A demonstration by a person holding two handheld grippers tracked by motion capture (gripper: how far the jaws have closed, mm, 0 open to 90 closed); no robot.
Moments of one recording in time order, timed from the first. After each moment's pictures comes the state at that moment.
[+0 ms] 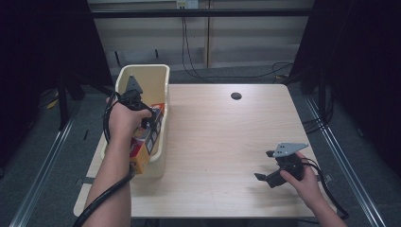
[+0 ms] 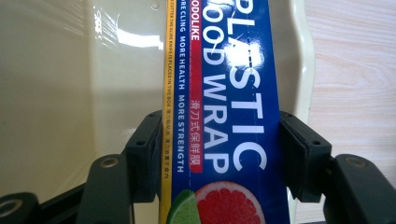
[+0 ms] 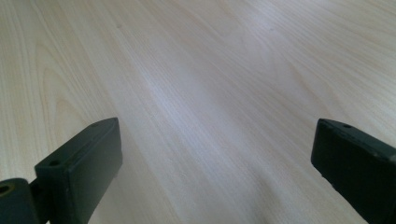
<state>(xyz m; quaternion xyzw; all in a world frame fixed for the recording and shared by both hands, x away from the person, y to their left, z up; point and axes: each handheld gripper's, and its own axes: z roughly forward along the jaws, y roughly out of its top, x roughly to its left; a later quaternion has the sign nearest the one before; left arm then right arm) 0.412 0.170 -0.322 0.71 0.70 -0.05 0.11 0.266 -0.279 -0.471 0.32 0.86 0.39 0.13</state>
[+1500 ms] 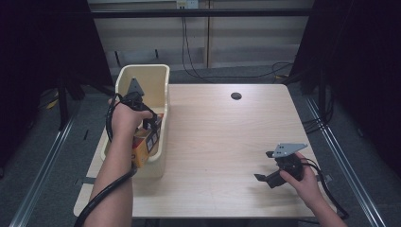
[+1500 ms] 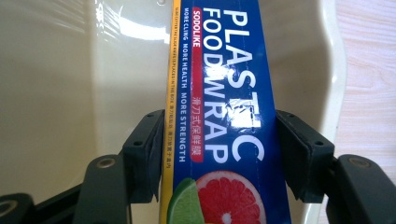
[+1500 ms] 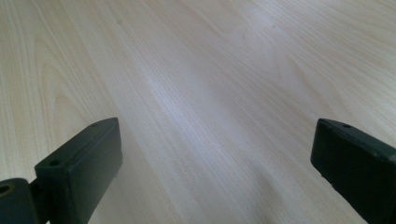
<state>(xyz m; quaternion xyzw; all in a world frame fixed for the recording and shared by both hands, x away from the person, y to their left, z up) 0.421 0.171 -0.335 0.71 0.70 -0.04 0.09 0.266 -0.278 -0.473 0.32 0.86 0.38 0.12</state>
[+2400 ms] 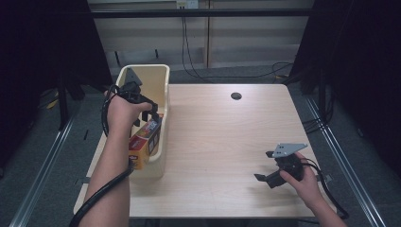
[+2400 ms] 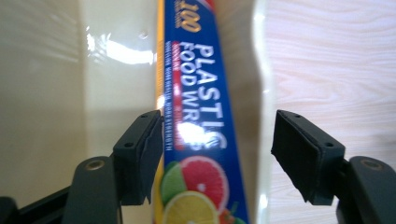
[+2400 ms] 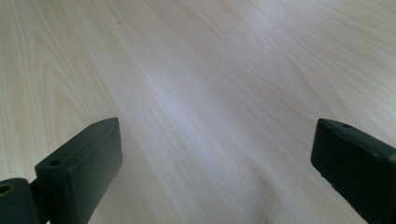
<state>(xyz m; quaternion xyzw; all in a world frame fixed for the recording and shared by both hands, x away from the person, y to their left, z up) 0.416 0.168 -0.300 0.71 0.69 -0.04 0.15 0.266 -0.278 -0.472 0.32 0.86 0.38 0.13</state>
